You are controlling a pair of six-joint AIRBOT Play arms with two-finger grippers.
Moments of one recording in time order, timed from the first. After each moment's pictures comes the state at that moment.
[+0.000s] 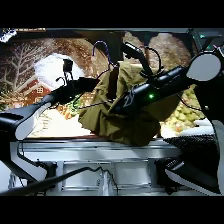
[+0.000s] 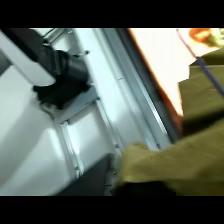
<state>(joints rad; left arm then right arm) -0.26 -1.79 1.09 -0.59 -1.83 -0.37 0.44 -1.12 1.47 -0.70 1.59 1.21</state>
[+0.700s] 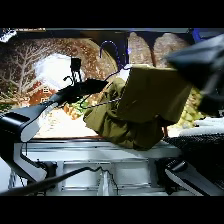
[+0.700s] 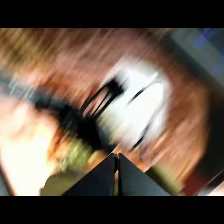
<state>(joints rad) -0.35 -1.80 1.14 -0.63 -1.85 -0.33 0.44 -0.87 1.86 -1.17 1.38 1.15</state>
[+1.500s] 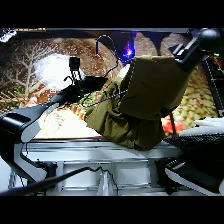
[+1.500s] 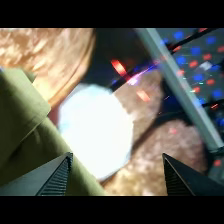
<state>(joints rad) -0.37 -1.80 1.14 -0.70 -1.85 -0.31 0.36 -1.13 1.91 -1.64 1.44 0.82</state>
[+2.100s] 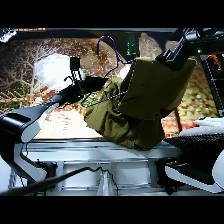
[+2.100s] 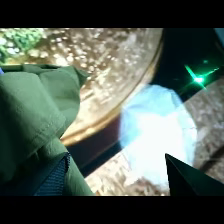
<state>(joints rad) -0.37 -1.80 1.14 -0.70 -1.85 -0.31 0.16 -1.24 1.91 -1.28 1.51 0.72</state>
